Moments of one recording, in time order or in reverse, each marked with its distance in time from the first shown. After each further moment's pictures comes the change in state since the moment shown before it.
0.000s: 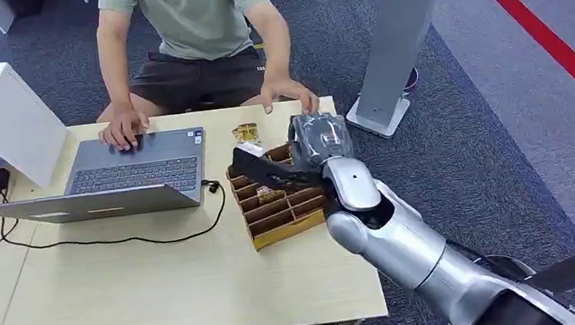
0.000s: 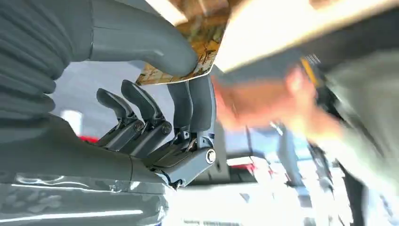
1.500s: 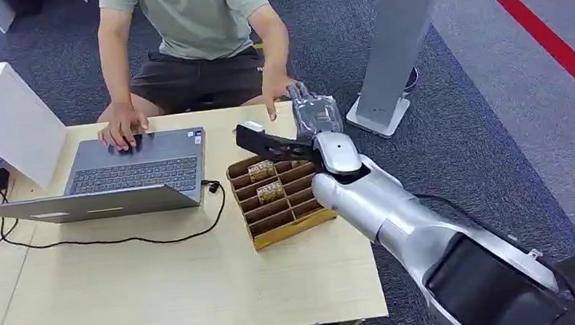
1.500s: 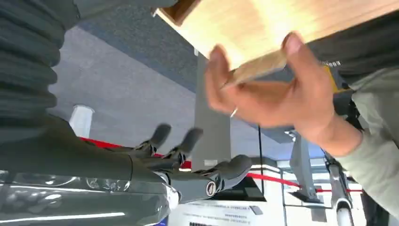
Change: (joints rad) left arm -0.069 -0.019 -0.100 0.000 -0.065 -0.063 0.044; right arm -0.253 0.167 0.091 0.747 -0.145 -0.280 -0.228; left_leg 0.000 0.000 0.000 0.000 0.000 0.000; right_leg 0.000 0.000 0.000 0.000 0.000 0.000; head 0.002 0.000
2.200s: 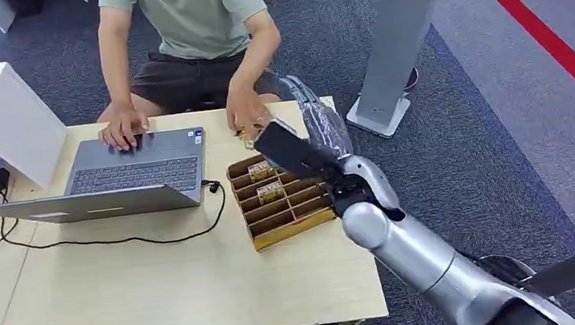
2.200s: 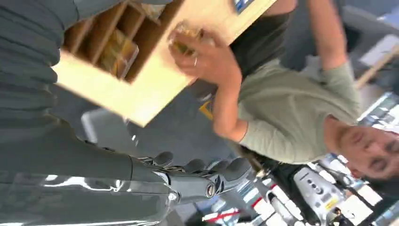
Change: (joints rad) left arm 0.062 0.016 0.006 0.000 0.103 0.032 -0.078; right arm 0.389 -0.207 -0.170 -0.792 -0.377 -0.063 -0.224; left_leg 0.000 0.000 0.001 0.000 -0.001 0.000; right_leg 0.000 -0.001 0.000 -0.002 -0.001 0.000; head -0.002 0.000
